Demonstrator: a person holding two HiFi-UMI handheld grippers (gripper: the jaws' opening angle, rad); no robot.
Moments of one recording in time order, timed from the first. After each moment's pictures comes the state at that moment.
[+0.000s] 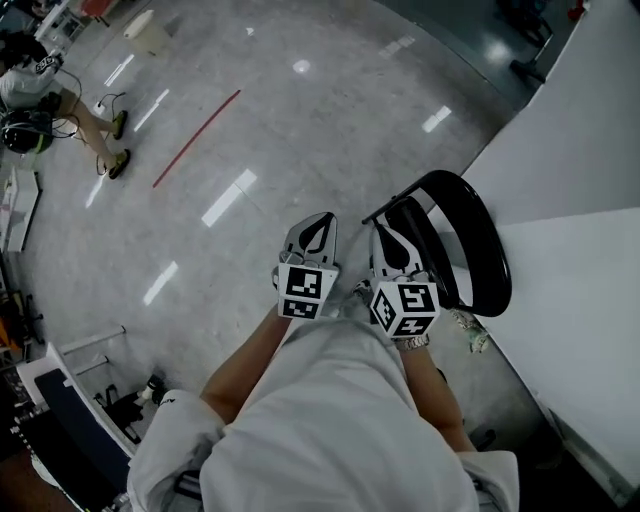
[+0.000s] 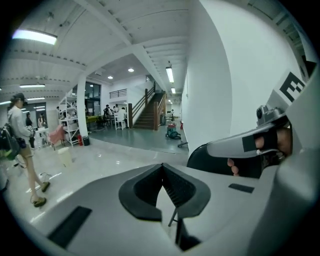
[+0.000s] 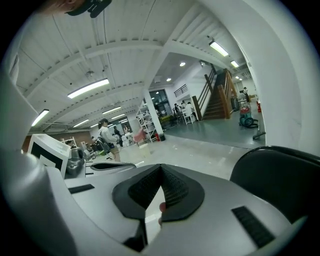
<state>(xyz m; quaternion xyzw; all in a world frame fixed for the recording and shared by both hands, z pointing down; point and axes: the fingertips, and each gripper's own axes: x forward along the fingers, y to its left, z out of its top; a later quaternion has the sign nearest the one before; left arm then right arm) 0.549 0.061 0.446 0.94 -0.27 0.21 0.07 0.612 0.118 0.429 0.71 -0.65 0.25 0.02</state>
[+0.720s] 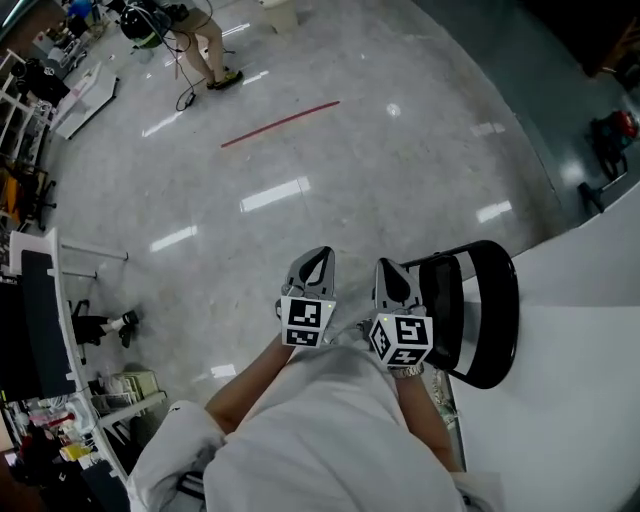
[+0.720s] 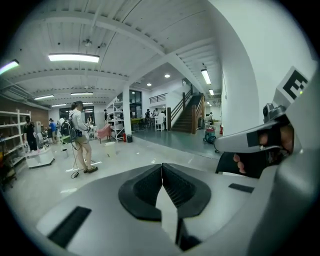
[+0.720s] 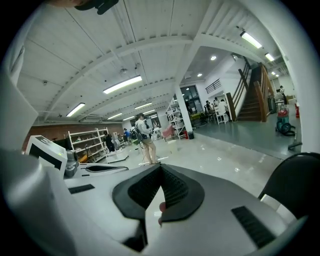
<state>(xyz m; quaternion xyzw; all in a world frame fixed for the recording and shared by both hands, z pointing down) 0.389 0.098 0.441 0.85 -0.49 0.18 0.09 0.491 0.127 0.420 0.59 -0.78 0.21 0.05</state>
